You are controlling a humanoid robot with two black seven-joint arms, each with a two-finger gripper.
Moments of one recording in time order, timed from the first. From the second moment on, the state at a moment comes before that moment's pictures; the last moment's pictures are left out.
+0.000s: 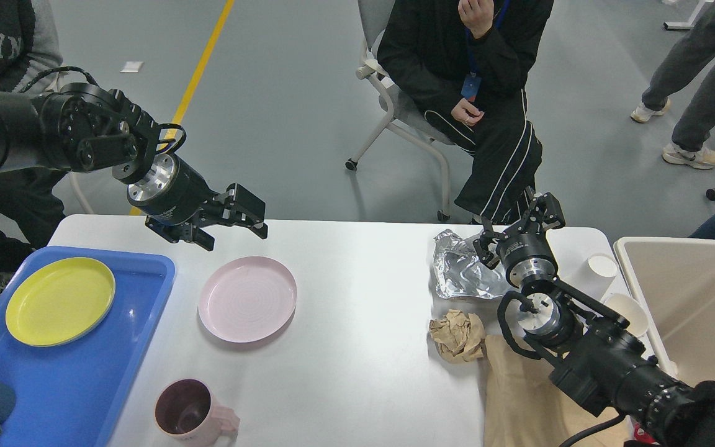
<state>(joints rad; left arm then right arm) -1.85 0.18 1.42 -0.94 -0.02 -0.75 -0.46 0.64 -0.08 0.67 0.59 0.15 0.02 0.49</state>
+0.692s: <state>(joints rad) -1.80 0.18 1.42 -0.95 -0.03 -0.75 -0.46 0.64 -0.08 0.67 0.59 0.15 0.02 0.49</state>
